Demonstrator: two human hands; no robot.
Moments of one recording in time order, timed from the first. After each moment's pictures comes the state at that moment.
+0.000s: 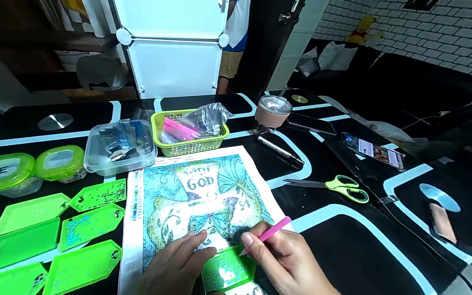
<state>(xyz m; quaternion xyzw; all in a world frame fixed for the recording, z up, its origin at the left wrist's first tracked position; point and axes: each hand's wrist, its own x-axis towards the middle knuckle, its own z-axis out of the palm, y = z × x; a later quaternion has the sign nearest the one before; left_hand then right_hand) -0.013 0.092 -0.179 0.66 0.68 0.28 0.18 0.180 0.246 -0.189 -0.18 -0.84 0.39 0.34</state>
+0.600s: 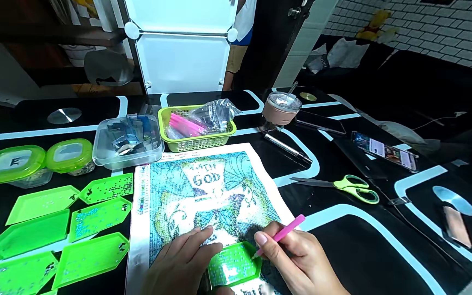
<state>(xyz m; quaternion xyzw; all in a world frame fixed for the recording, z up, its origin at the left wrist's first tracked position) -0.010 0.093 -0.180 0.66 0.68 0.28 0.16 0.187 0.251 -0.195 -0.16 -0.83 0.39 0.35</state>
